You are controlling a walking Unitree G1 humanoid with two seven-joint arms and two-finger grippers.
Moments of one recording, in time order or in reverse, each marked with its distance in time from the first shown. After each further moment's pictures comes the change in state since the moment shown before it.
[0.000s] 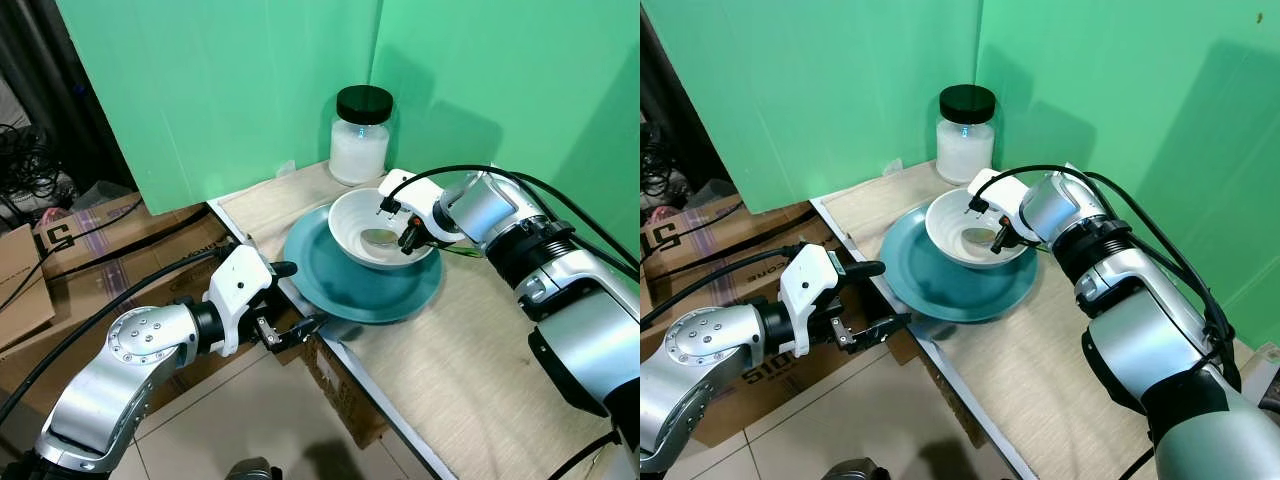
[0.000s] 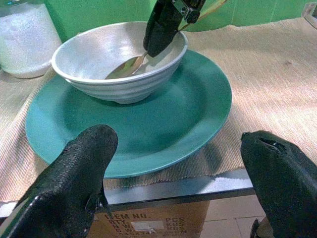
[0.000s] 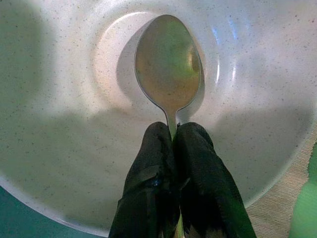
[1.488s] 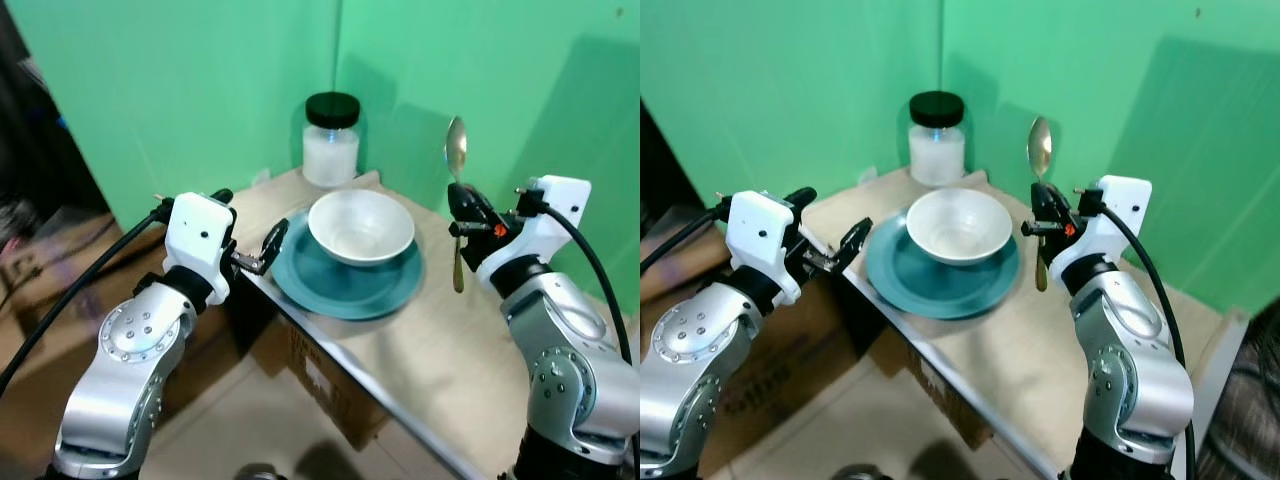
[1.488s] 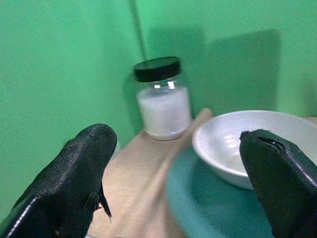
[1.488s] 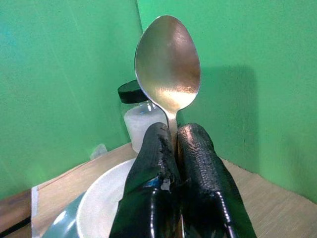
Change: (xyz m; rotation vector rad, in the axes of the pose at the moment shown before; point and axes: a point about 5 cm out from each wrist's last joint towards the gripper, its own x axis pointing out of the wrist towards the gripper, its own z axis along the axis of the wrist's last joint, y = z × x) left arm -0.014 0.025 0.032 0.006 -0.202 0.644; right arm -0.077 0.078 -0.055 0.864 -1.113 -0.411
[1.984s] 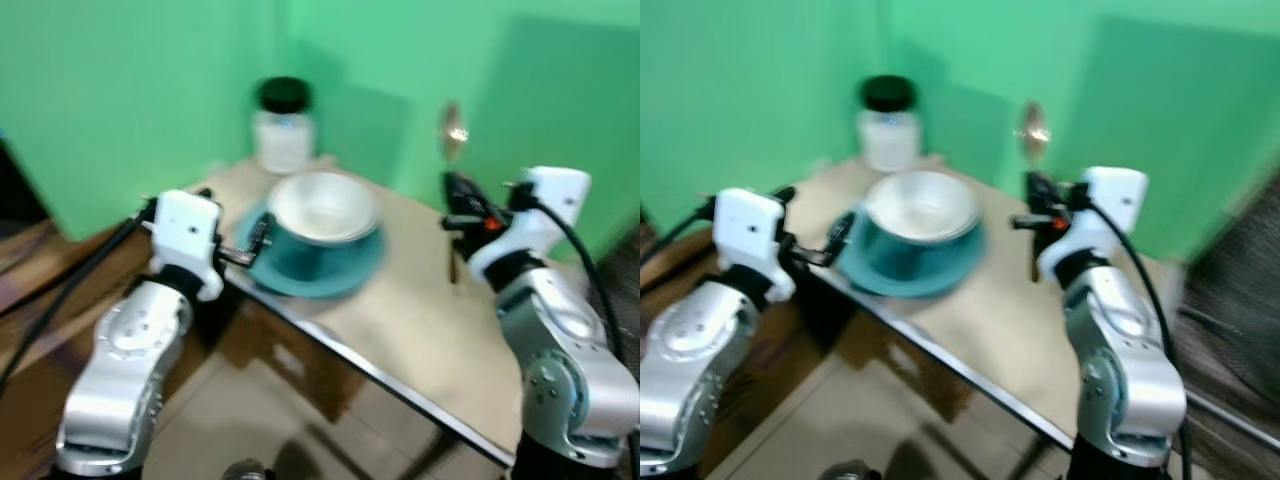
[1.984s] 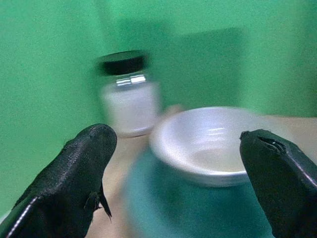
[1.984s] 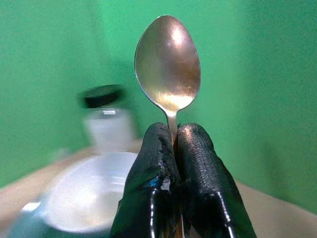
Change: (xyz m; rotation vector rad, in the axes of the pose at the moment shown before) left arm 0.001 0.001 -0.005 -0.030 0.023 0.039; right arm 0.000 0.007 0.004 -0.042 -0.048 -0.038
